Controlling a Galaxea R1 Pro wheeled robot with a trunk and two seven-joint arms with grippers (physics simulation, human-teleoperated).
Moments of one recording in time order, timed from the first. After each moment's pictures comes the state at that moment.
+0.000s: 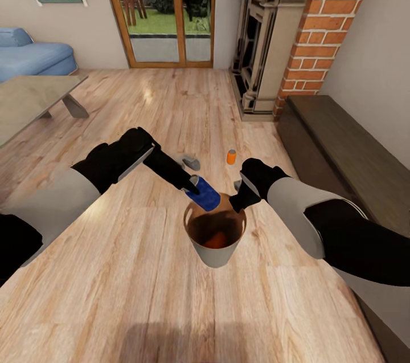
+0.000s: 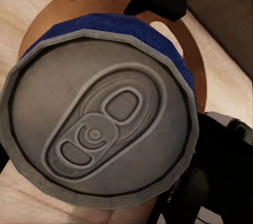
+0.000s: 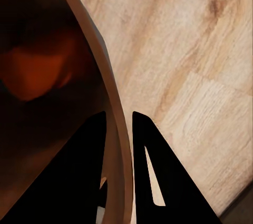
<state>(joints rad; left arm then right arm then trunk) -1.43 0.16 -0.90 -0.85 0.30 1.05 -1.07 -1.46 0.17 0.24 -0.04 0.19 1.05 0.33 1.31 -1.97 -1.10</state>
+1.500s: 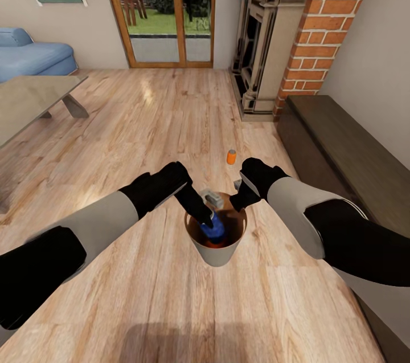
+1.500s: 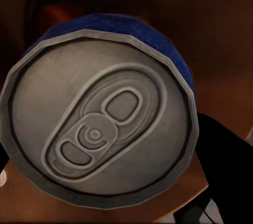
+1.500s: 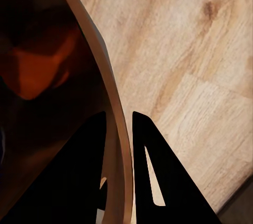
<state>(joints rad) -1.33 -0.05 -1.04 -0.64 0.30 1.05 -0.86 -1.46 0.17 0.25 -0.04 0.20 1.04 0.33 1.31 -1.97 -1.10</state>
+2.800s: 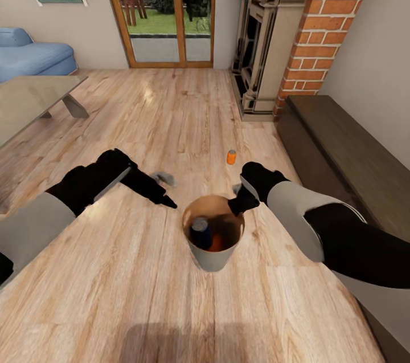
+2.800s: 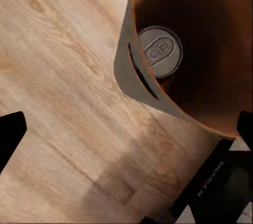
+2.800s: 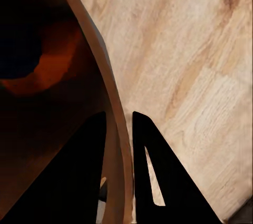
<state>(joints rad) -1.29 0.31 -0.85 -0.93 0.32 1.05 -0.87 -1.44 0.17 0.23 -0.04 0.17 1.05 0.33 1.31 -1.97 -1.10</state>
